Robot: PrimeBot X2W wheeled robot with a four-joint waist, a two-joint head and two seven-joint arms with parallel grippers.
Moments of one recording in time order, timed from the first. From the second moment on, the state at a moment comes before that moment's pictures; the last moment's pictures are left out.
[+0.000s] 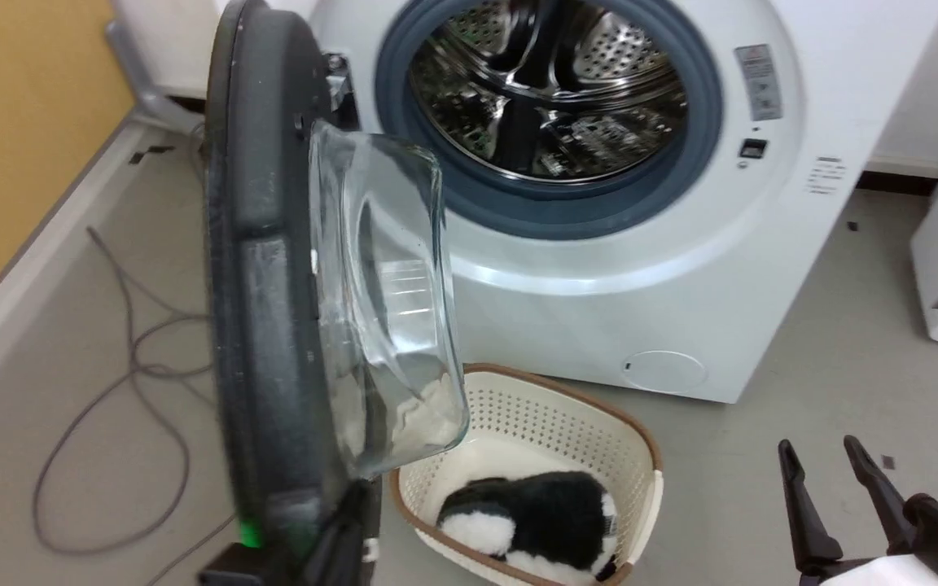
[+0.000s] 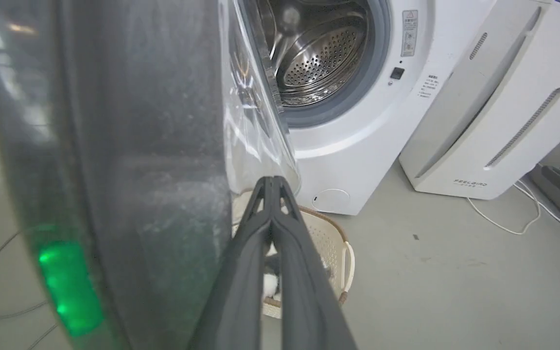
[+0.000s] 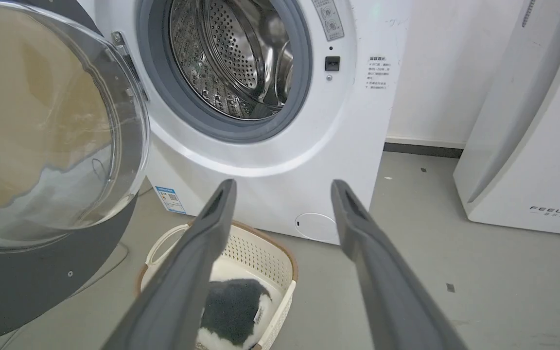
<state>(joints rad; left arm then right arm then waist) 0.19 0.33 -0.49 -0.45 -0.37 0.42 0.13 0.16 -0.05 -0.06 -0.14 0.14 0.13 0.01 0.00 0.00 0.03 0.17</state>
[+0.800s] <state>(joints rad) 0.16 0.46 -0.05 -0.23 -0.57 0.42 -0.01 0.13 -0.05 -0.07 -0.15 0.13 0.13 0.02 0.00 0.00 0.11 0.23</state>
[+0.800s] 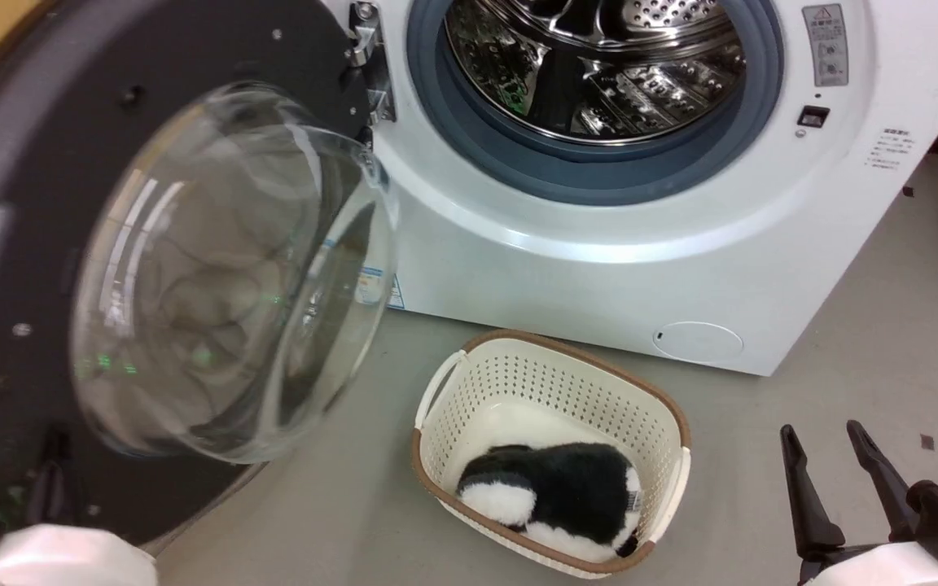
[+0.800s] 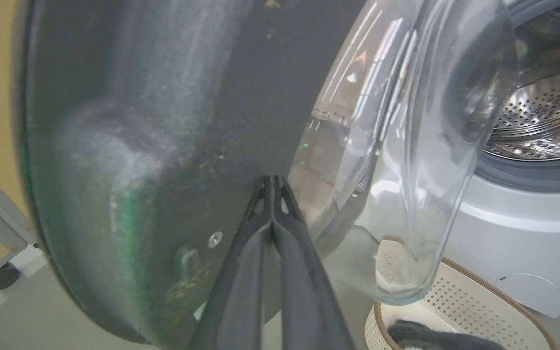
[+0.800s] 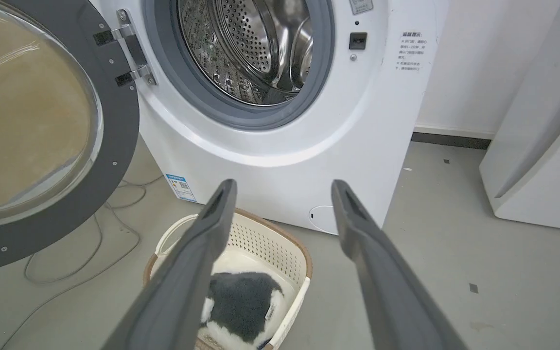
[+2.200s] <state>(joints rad) 0.27 0.39 -0.05 -0.24 -0.53 0.47 -0.19 0.14 -0.05 -0.06 -0.11 0.14 0.13 0.02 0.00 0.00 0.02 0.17</state>
